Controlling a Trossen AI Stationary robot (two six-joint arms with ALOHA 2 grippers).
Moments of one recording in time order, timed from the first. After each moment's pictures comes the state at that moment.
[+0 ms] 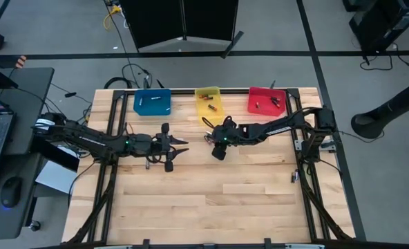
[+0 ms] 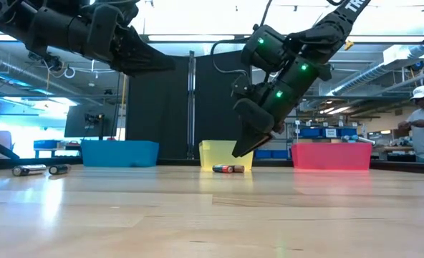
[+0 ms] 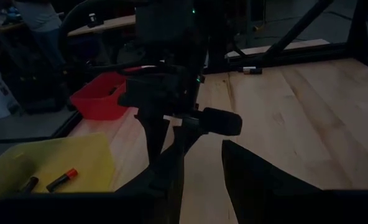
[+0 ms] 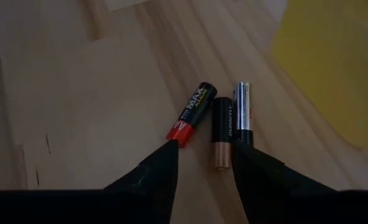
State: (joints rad) left arm -0.12 1.17 0.42 0.56 -0.29 0.10; right arm -0.11 1.79 0.93 -0.02 0.22 0.24
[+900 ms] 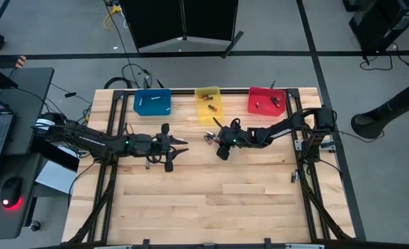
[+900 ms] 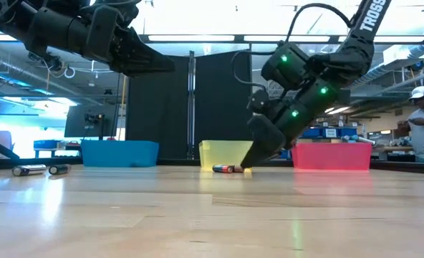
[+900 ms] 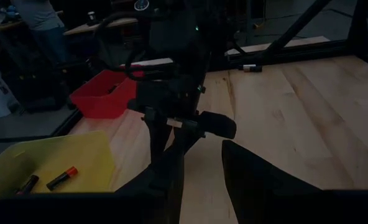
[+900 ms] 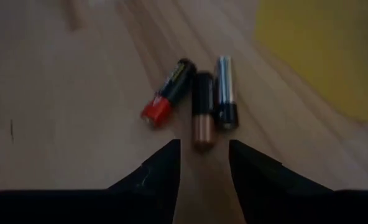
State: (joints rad) left arm -0.12 1.17 0.42 0.56 -0.29 0.10; right arm -0.13 1.80 0.70 0.36 0.23 0.24
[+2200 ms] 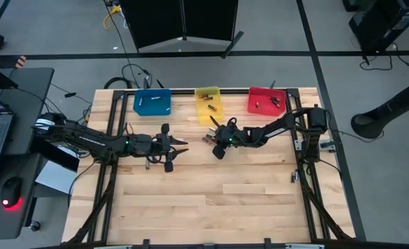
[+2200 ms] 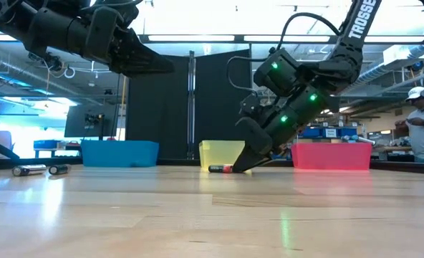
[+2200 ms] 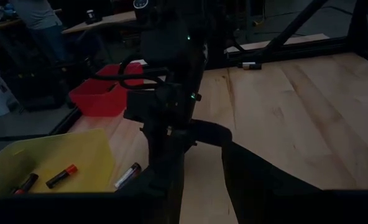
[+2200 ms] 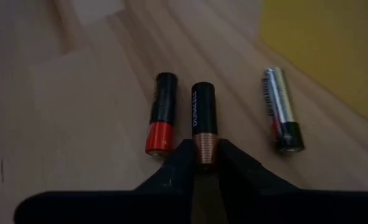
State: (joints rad) left arm -0.12 1.17 0.42 0.55 -0.29 0.10; right arm -0.16 1.91 0.75 0.39 0.19 0.32
